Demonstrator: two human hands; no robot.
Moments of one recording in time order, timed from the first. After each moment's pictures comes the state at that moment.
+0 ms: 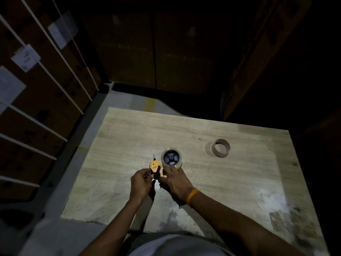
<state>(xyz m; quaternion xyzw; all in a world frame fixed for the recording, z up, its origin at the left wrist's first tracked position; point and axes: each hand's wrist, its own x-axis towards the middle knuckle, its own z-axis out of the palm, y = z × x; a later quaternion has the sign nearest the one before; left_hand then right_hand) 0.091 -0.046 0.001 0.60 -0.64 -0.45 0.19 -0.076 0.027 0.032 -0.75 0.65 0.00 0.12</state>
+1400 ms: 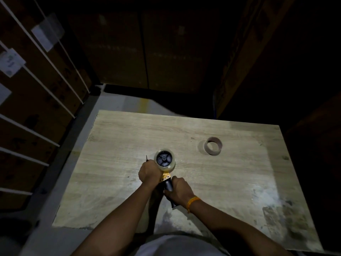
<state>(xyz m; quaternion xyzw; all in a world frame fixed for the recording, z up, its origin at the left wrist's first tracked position) -0.009 -0.060 0.037 0.65 -0.71 -0.24 -0.09 -0.094 0.060 0.021 -0.46 0.80 -0.09 0.38</state>
